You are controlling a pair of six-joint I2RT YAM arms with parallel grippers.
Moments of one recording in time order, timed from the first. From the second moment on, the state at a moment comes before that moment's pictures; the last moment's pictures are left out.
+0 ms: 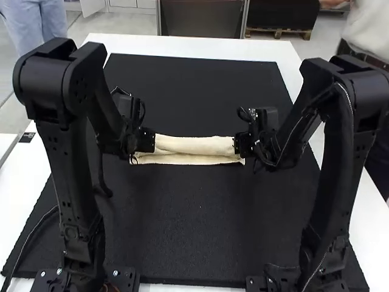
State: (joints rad) left arm -0.11 1.77 0.56 0.55 -0.16 -0.06; right arm 0.30 1.87 0.57 0.76 0.07 -0.01
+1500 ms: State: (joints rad) left arm -0.14 1.70 0.56 0.56 -0.16 -0.06; right arm 0.30 1.67 0.47 0.75 0.07 -0.01
